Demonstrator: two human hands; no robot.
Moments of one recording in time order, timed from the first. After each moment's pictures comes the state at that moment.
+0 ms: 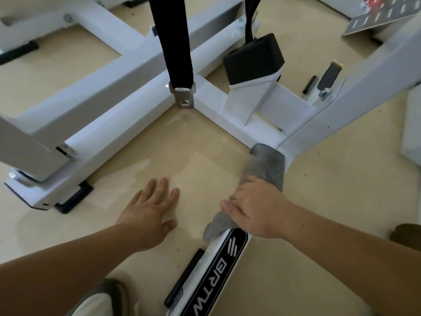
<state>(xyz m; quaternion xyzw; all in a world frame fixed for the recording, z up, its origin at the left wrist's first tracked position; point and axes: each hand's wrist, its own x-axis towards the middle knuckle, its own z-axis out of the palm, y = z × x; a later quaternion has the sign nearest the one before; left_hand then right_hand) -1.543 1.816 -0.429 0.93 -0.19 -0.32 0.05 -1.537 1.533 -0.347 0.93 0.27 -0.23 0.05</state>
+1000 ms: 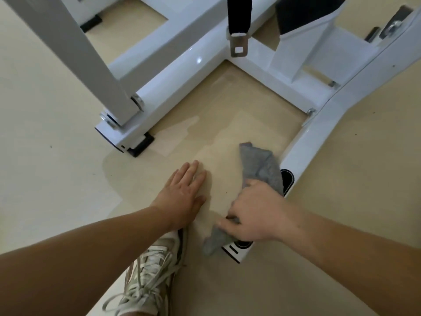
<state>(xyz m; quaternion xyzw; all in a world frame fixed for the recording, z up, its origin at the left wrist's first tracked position) -1.638 1.864 -0.417 0.94 -0.20 -0.26 0.09 -1.646 1.648 -0.349 0.89 0.38 -0.24 0.07</state>
